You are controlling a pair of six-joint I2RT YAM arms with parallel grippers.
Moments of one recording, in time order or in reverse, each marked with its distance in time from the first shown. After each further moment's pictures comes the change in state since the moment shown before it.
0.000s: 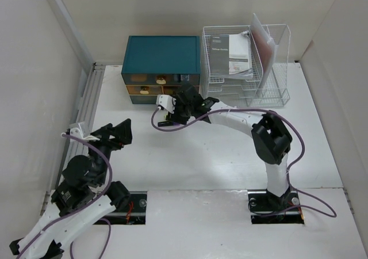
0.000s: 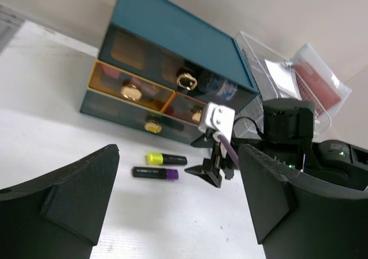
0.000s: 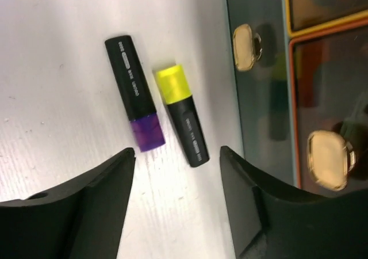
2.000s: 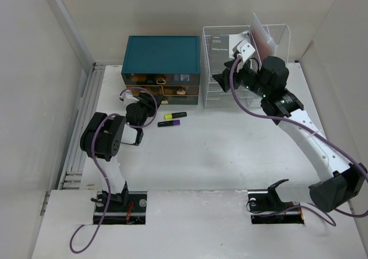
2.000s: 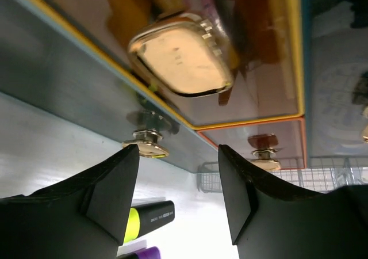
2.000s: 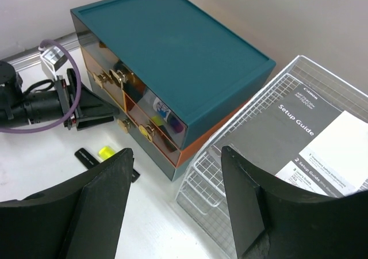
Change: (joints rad) left arm 0.616 1.682 -0.111 1.531 0.821 -0.658; right arm -0.375 -0.706 -0.219 0.180 -0.206 0.478
